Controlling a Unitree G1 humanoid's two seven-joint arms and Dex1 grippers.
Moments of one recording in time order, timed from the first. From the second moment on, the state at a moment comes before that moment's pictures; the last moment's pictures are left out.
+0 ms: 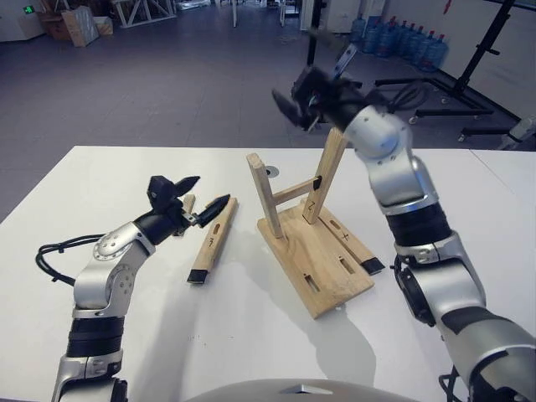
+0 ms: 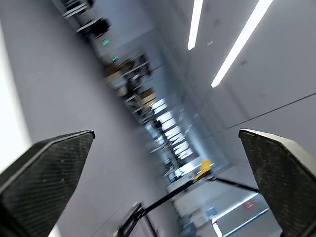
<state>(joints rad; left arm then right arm) -0.18 0.39 0.21 -0.17 -0.49 0.49 -0.56 -0.97 -0.38 0.14 0.10 -0.34 0.08 0.41</state>
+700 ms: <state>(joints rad) -0.34 0.40 0.11 0.39 -0.20 0.45 -0.32 -0.78 -0.44 -0.49 -0.13 0.26 0.74 0.29</state>
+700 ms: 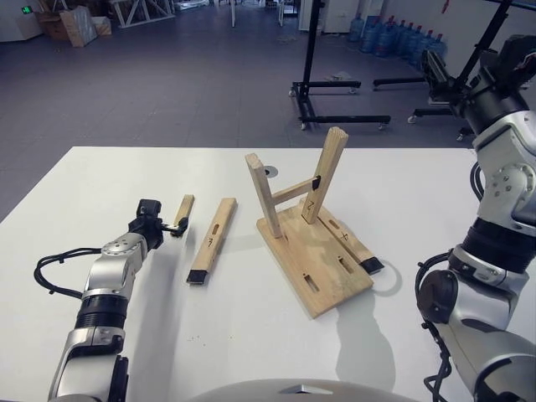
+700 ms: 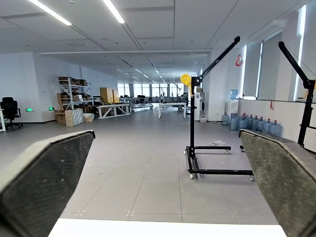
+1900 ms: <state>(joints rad) -0.33 0.31 0.12 0.42 -0.14 0.41 -0.24 -0.77 -0.44 -0.40 -0.09 0.37 0.71 0.22</state>
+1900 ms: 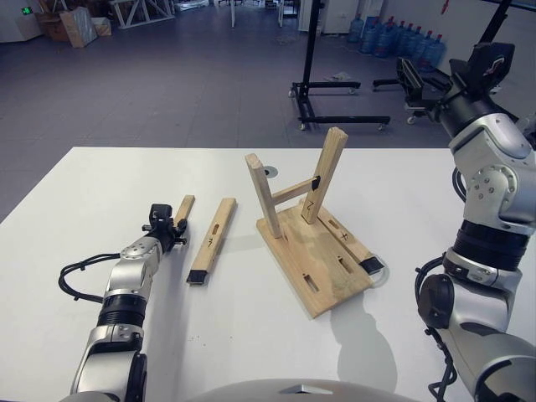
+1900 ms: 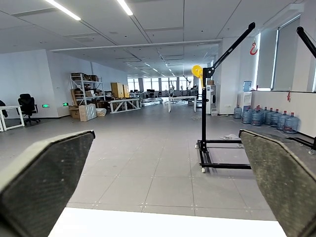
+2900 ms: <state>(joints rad) -0.83 0.36 0.07 0.12 -0.26 -0.03 -0.47 -1.24 -0.13 -0.64 0.17 1.27 1.22 -0.06</state>
